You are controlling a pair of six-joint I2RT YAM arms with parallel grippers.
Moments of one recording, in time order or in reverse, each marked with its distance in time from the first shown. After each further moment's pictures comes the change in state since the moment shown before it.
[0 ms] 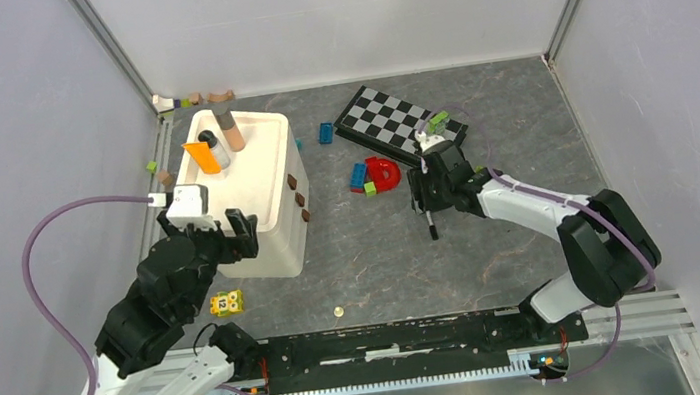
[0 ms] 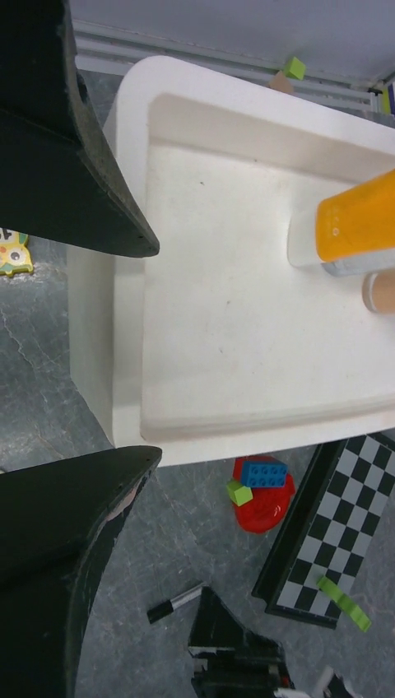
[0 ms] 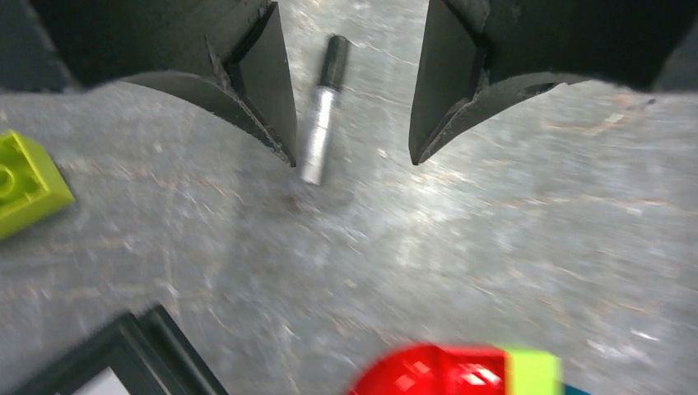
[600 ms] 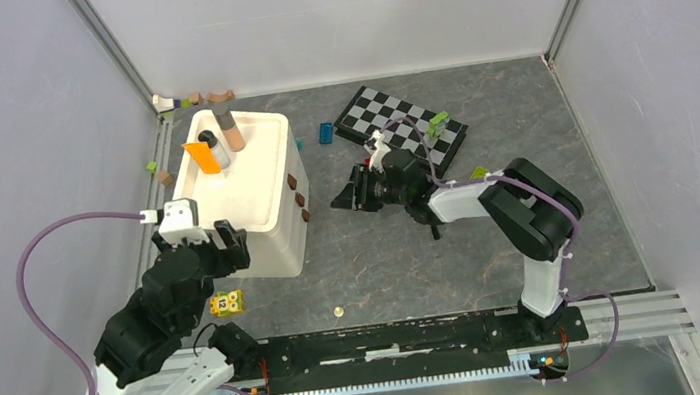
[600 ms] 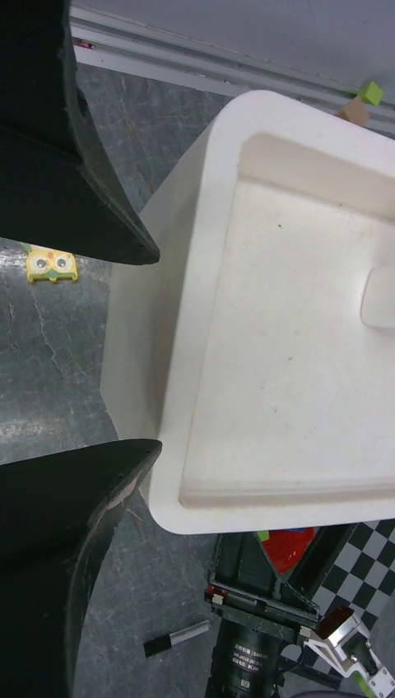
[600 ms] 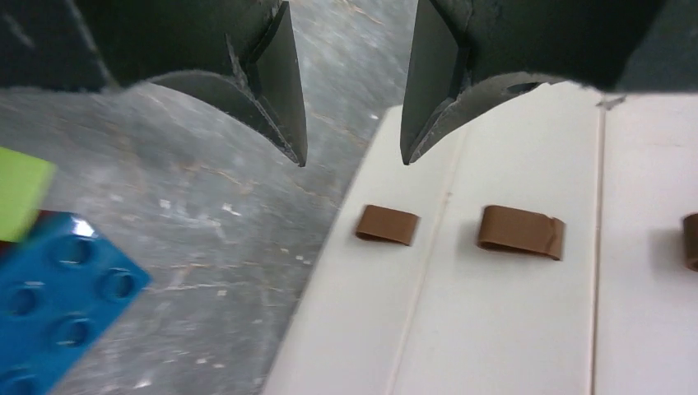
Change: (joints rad) left arm 0.000 -0.083 -0.066 -0.117 -0.103 -0.129; right arm 0.153 0.349 0.079 0.751 -0.417 0.496
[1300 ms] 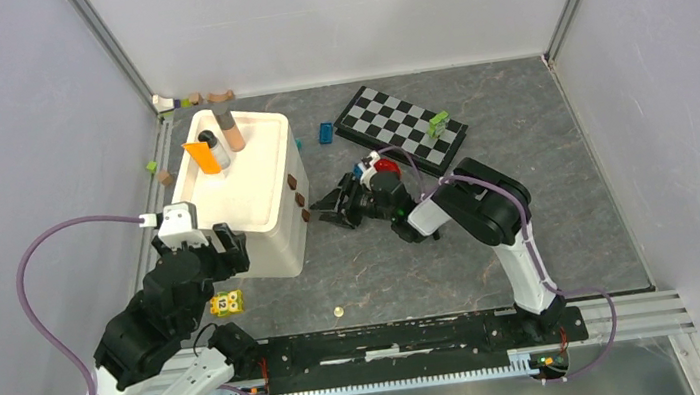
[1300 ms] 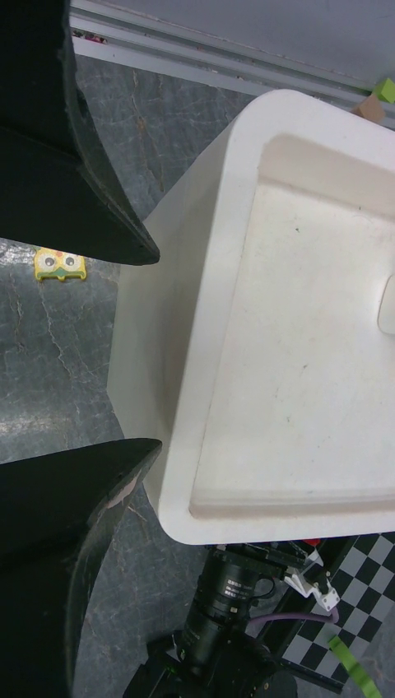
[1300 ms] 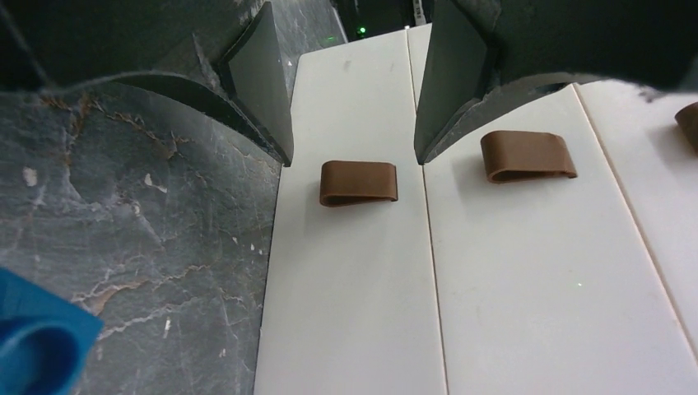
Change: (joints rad) left arm 0.000 -0.018 -0.013 -0.038 0.000 -0.039; right arm 0.080 0.296 0.030 0.449 0.015 0.532
